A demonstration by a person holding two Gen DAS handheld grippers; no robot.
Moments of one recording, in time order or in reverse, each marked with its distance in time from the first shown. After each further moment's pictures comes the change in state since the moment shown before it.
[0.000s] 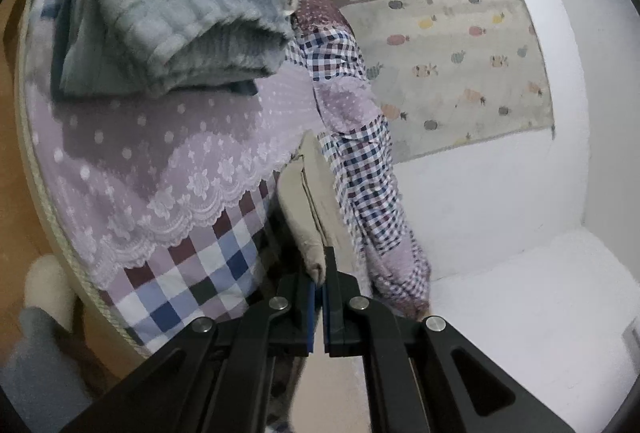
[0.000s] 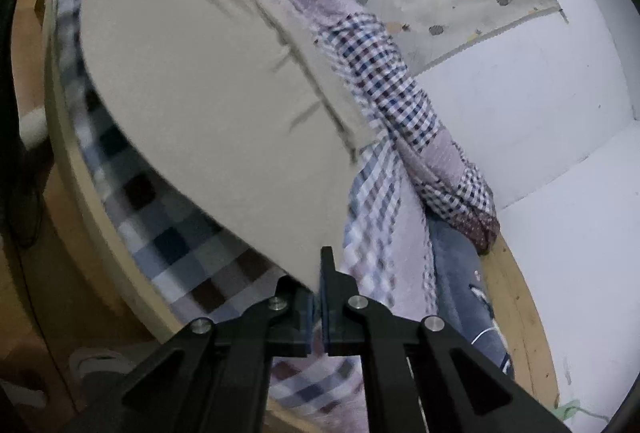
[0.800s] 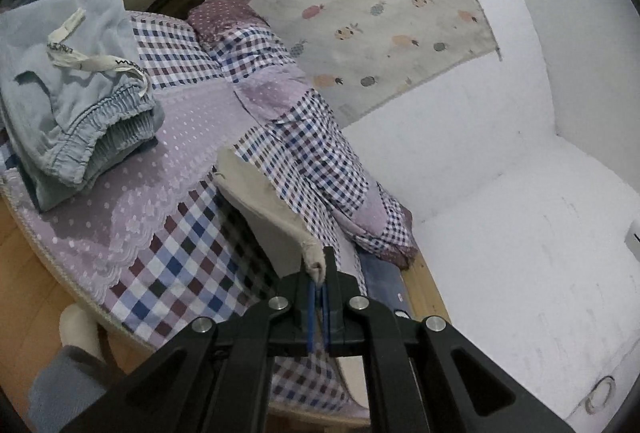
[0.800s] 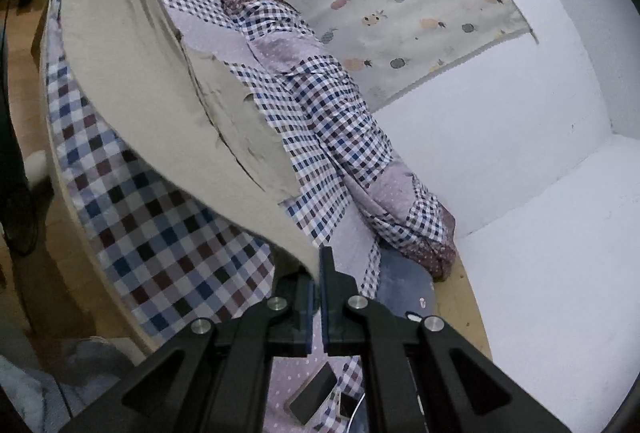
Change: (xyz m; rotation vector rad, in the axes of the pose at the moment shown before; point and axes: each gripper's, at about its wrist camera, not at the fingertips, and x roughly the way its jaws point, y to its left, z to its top) left arm -0.108 -0.149 0.004 0.276 0.108 -0.074; right arm -0.137 -0.160 0.042 0.000 -0.087 -0.044
